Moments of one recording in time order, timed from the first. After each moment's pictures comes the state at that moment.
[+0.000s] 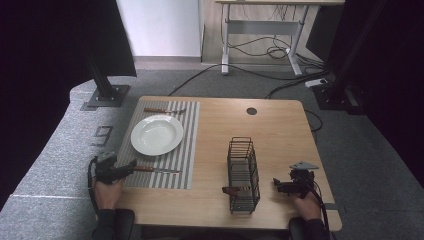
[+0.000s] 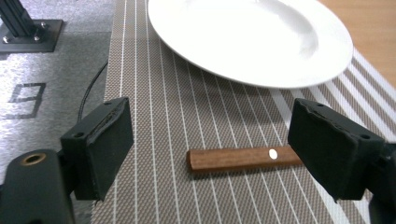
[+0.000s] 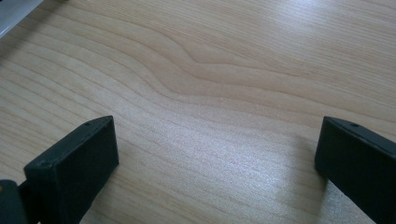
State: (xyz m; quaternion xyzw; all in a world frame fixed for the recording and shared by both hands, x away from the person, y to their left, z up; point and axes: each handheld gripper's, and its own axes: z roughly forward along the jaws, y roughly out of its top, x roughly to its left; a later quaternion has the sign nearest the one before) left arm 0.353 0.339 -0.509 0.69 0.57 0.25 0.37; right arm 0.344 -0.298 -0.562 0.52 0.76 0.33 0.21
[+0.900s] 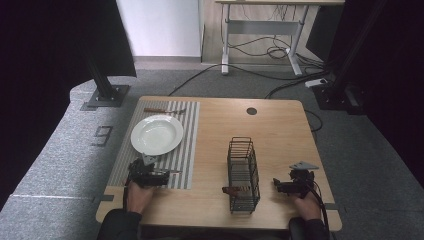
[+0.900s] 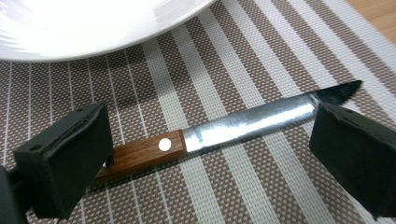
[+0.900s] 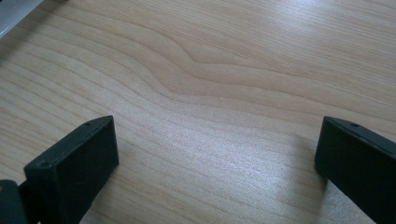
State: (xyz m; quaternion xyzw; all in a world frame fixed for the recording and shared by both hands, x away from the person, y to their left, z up) left arm 0.365 0.233 -0.542 0.79 0.50 0.23 0.28; right arm 0.343 -0.297 -0.562 0.52 0.76 0.33 0.21
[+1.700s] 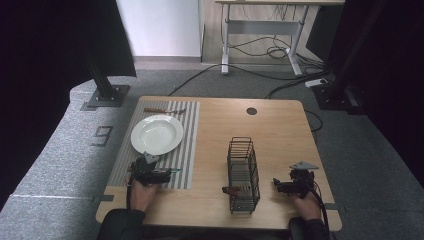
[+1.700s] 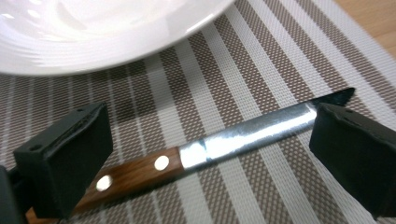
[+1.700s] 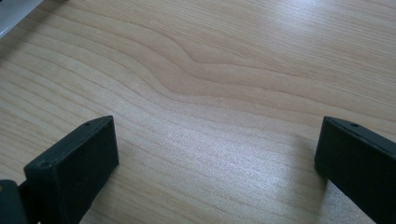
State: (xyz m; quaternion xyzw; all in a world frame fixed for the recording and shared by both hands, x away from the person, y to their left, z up) left arm 0.367 0.232 -0.537 0.77 0.51 0.24 0.29; right arm 0.343 -0.297 -0.562 0.52 0.76 0.33 0.21
